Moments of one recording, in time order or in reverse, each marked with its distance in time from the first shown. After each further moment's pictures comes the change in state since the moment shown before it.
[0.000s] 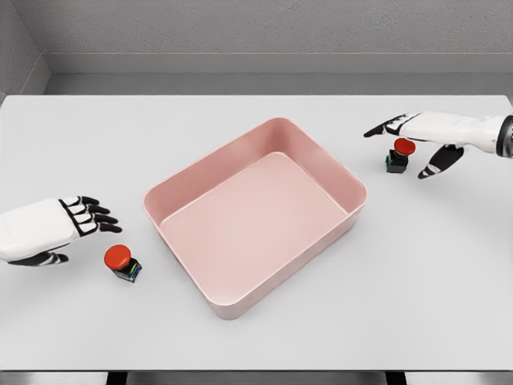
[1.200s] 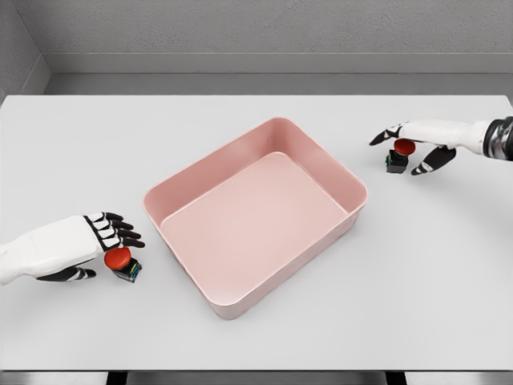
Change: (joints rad) left arm 0.034 -0.107 -0.014 -0.013 -0.007 0.000 -0.004; right arm -0.032 0.116 0.005 0.235 0.067 0.000 -0.001
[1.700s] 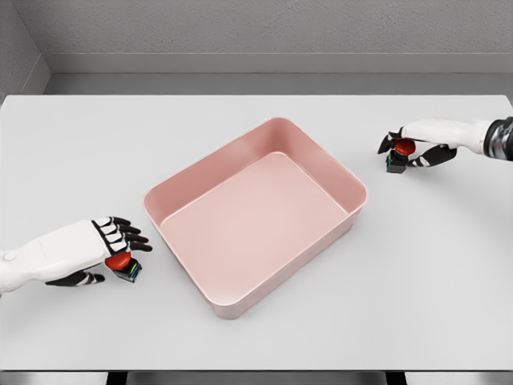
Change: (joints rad) left arm 0.014 -0.040 -0.002 0.000 -0.002 0.000 0.000; right arm -0.006 0.015 -0.004 0.043 0.005 0.002 -0.003
